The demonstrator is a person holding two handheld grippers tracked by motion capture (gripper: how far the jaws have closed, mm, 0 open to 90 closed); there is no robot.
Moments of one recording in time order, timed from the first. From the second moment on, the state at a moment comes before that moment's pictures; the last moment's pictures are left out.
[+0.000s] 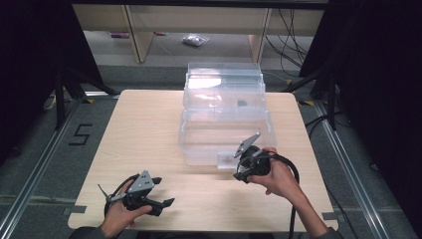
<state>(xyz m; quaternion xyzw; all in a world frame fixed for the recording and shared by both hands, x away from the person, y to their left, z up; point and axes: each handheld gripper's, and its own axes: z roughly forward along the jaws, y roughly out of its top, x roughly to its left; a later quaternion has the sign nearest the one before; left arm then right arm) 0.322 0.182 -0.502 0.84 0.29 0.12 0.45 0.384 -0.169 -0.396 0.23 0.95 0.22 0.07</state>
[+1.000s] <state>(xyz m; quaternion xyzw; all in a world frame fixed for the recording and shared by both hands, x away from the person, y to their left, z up) 0.322 0.183 -0.502 0.84 0.29 0.12 0.45 0.426 -0.203 -0.336 0.29 0.93 0.19 0.09</state>
